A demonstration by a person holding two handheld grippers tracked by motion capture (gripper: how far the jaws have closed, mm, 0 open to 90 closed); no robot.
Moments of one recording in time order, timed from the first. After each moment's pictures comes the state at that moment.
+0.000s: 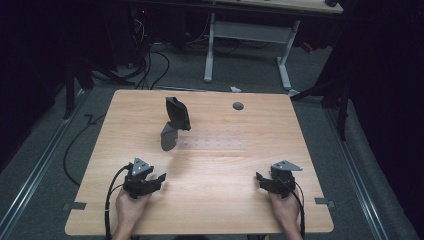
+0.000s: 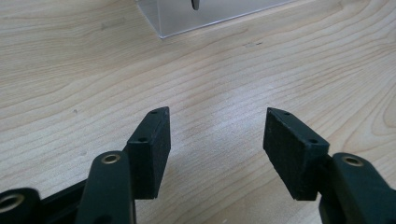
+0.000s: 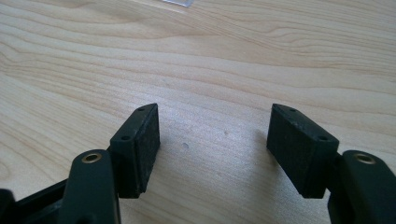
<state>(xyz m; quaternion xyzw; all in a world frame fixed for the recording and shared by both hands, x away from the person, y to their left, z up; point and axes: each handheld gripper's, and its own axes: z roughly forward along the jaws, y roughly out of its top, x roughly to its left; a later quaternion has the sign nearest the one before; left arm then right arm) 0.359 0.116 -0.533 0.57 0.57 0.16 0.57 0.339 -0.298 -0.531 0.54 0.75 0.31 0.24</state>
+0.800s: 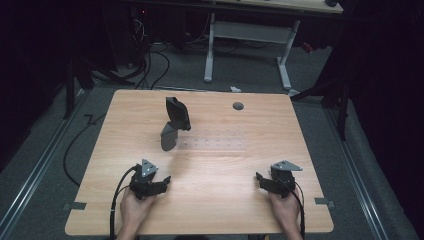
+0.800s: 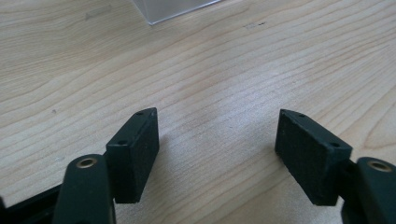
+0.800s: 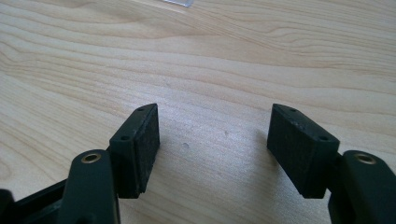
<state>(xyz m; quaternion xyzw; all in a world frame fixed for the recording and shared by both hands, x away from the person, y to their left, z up) 0.361 0.102 -0.547 0.60 0.56 0.18 0.55 0.339 -0.298 -0.531 0.54 0.75 0.32 0.24</state>
